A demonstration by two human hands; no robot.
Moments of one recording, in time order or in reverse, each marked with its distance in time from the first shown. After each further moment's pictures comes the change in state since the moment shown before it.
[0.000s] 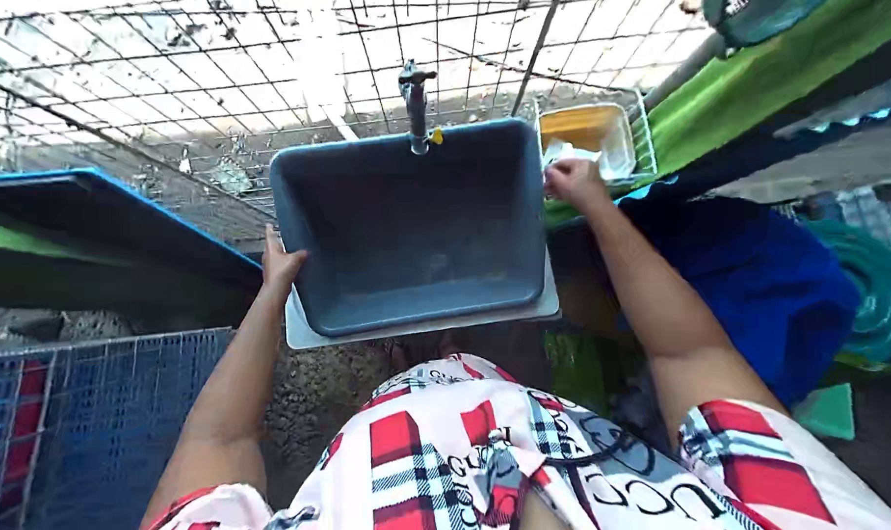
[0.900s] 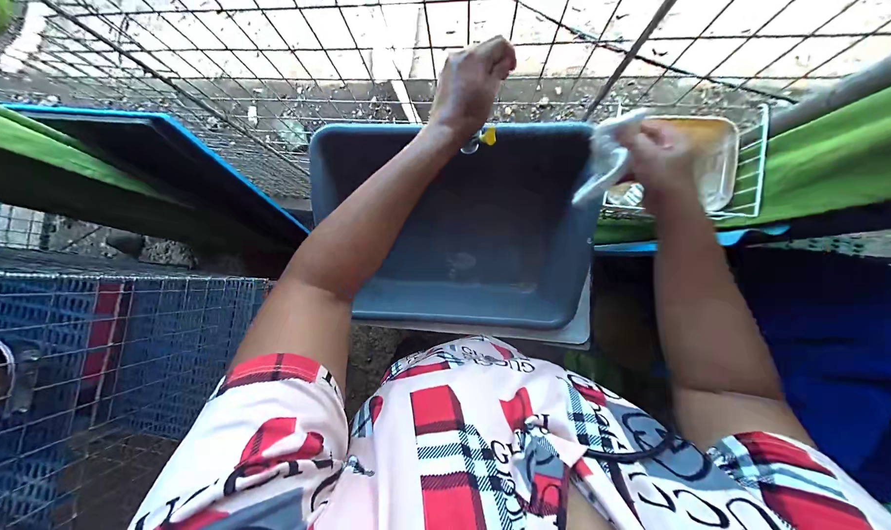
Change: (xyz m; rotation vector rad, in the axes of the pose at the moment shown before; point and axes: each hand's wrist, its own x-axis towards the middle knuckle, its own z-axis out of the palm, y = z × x) left_hand 0.013 0.310 0.127 0.172 -0.157 0.785; right_hand 0.030 -0.051 -0.021 0.295 0.027 -0.143
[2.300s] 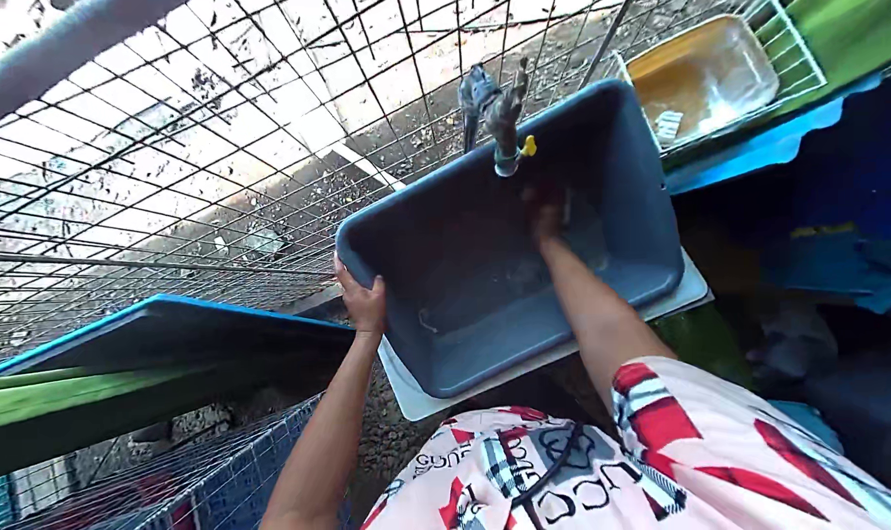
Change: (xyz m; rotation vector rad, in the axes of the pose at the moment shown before) left_hand -0.182 -0.265 -0.053 -0.131 0.210 -0.462; right_hand 0.027 0.147 0.267 -0.384 0.547 -0.106
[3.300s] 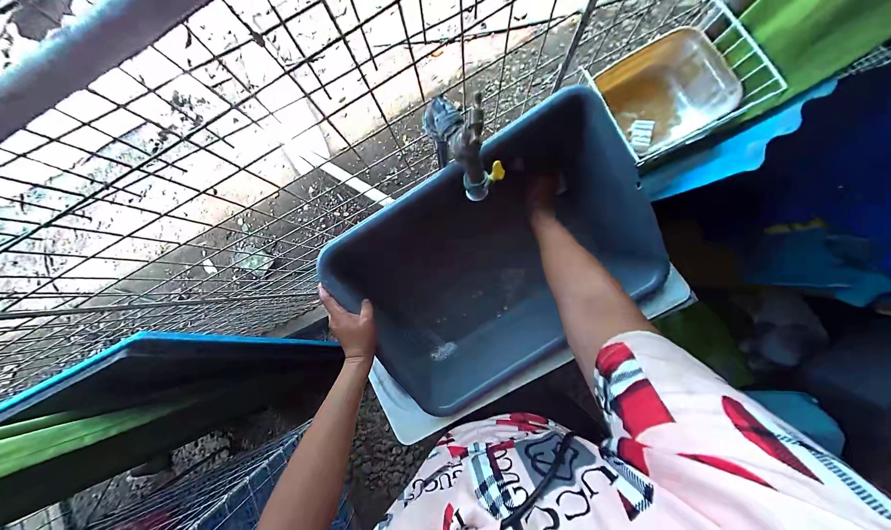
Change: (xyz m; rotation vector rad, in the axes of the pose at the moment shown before) left_hand -0.003 0.010 0.007 0.096 0.029 0.007; right_hand 0.082 0.005 -0.013 -0.102 0.055 0.145
